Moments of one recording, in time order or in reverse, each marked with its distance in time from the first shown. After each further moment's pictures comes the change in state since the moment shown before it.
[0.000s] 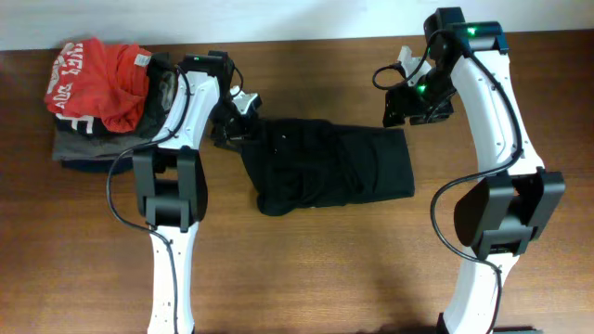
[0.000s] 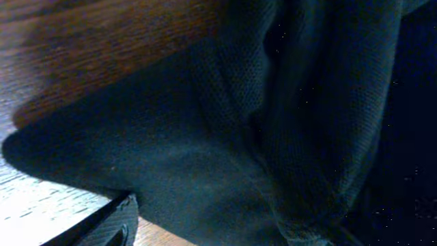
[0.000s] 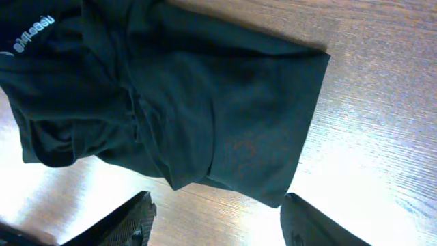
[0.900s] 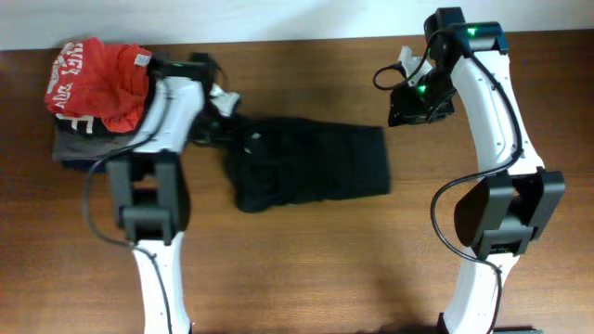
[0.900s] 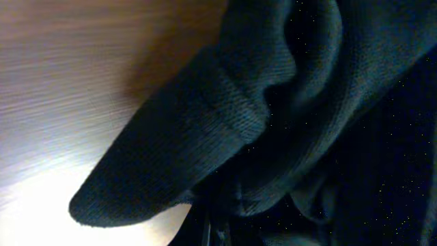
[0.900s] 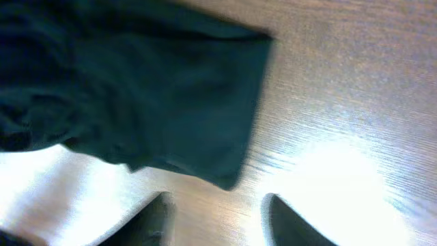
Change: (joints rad) left arm 0.056 -0.191 -0.238 0.160 -0.156 -0.028; right arm -0.001 0.000 -0.008 0.014 0.014 -0.006
